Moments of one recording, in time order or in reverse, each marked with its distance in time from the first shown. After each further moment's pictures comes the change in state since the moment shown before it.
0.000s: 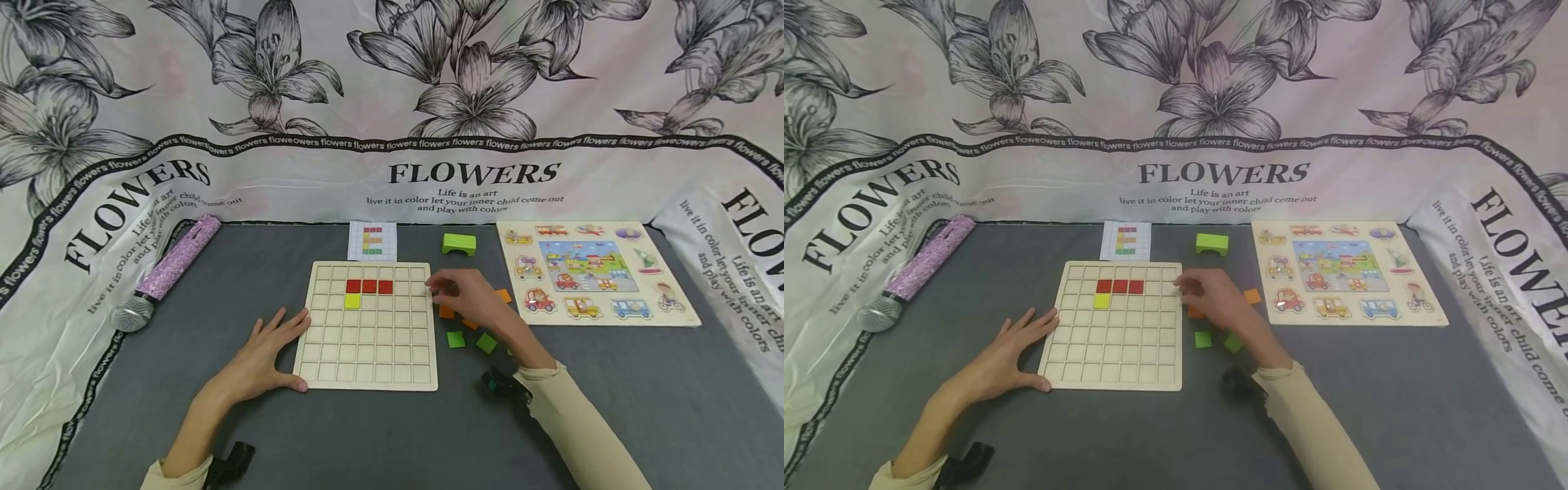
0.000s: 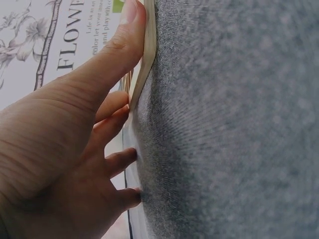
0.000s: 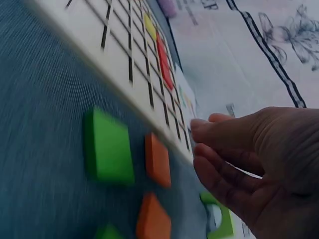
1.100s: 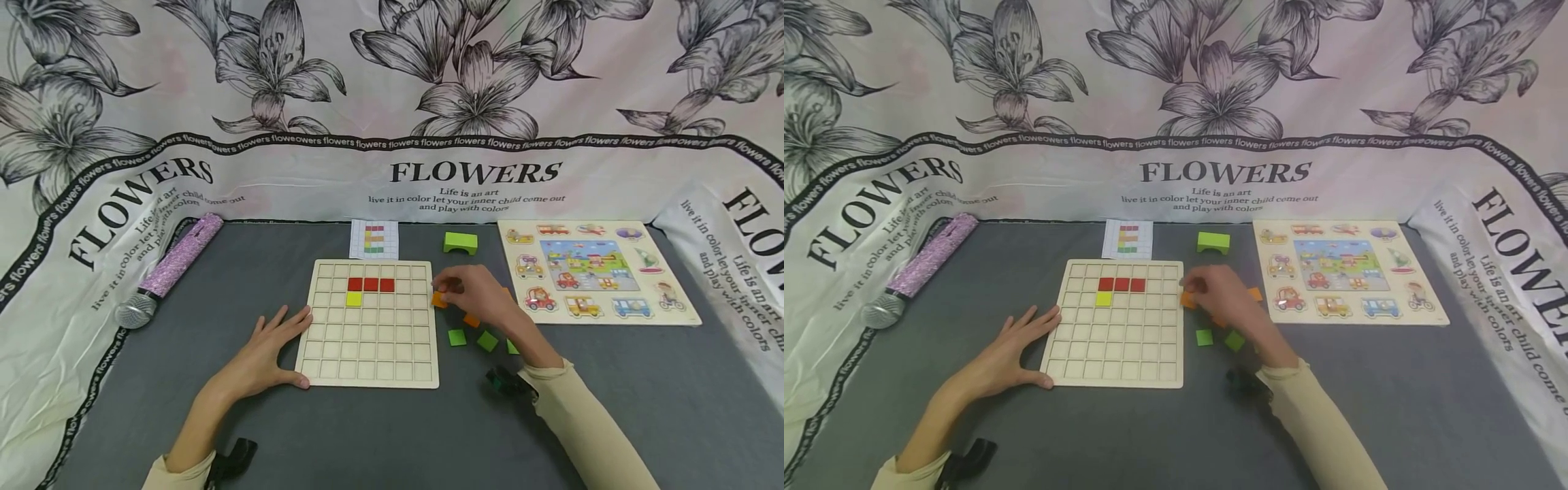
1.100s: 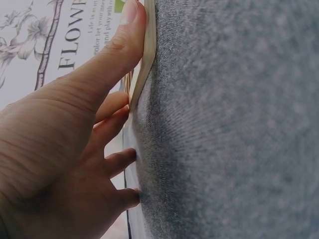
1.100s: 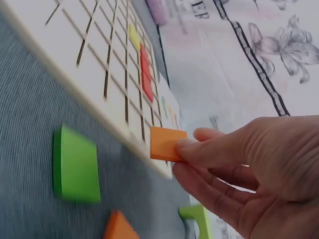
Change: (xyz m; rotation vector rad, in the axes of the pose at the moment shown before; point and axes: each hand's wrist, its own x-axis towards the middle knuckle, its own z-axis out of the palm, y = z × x) left_hand 0.001 -0.003 0.001 -0.005 0.002 -0.007; right_hand -0.004 -0.009 -0.009 -0.064 -0.016 -0.001
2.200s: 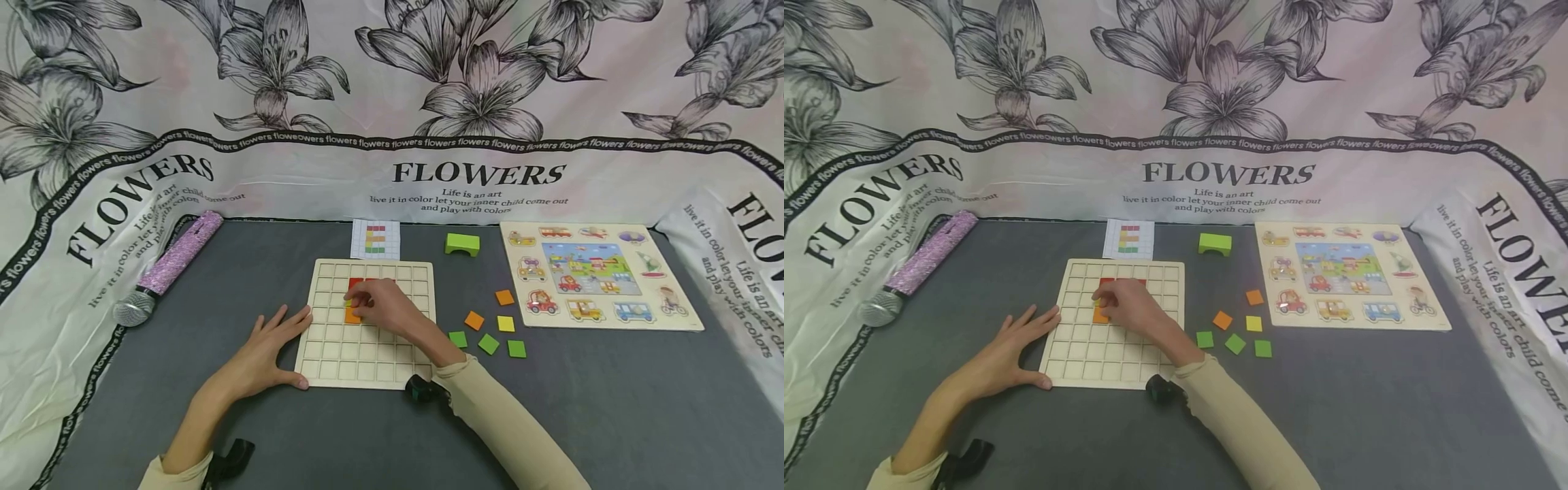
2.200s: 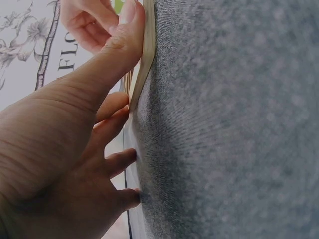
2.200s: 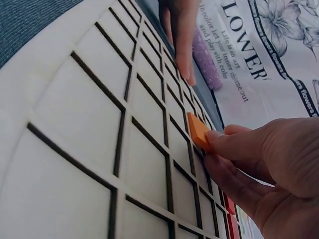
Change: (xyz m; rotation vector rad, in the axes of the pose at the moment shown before) left_hand 0.000 0.001 -0.002 -0.019 -0.001 0.005; right_hand 0.068 -0.069 0.093 0.118 -0.105 -0.086
